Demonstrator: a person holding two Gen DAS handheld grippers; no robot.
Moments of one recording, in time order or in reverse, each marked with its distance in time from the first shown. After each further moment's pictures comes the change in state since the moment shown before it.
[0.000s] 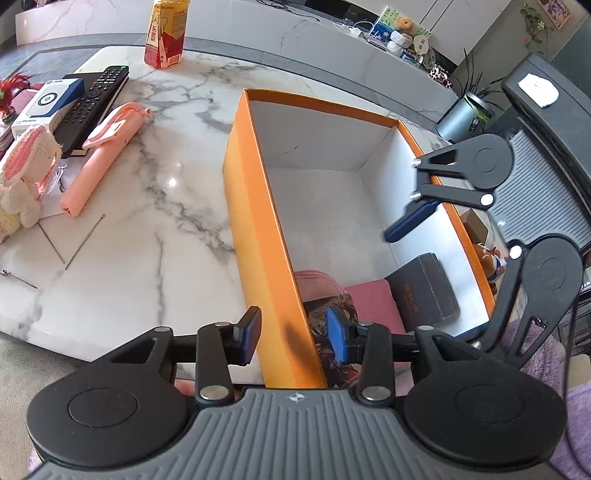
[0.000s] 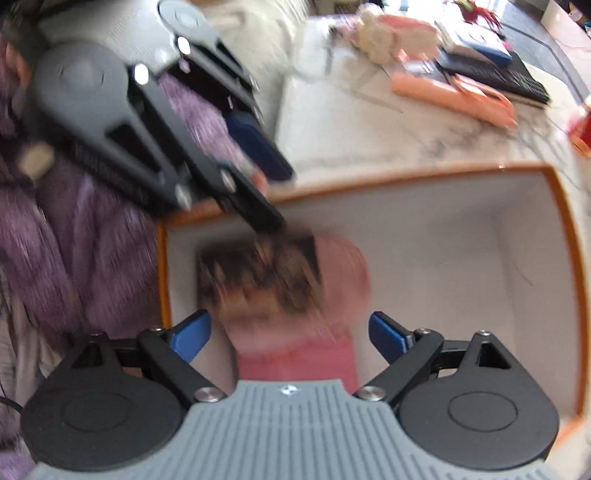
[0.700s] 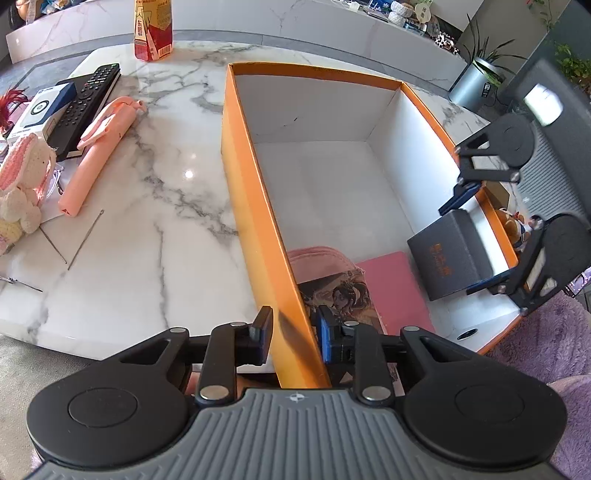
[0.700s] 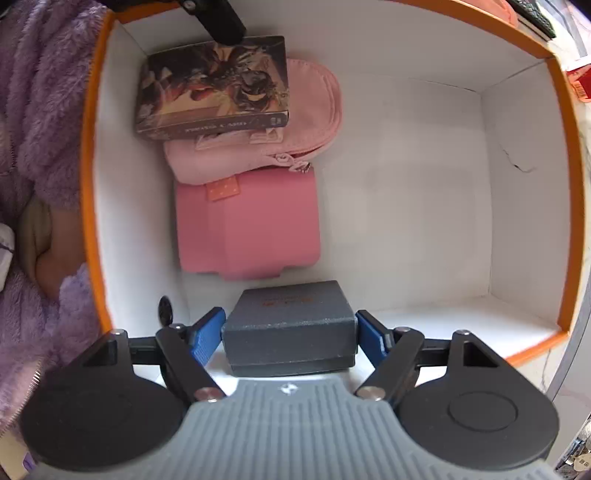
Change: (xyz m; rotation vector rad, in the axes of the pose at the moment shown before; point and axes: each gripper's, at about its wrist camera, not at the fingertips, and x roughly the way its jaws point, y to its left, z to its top) left arm 0.017 -0.016 -0.004 0.074 0.068 0.094; right arm 0.027 0.004 -0.053 -0.046 0.252 -0.122
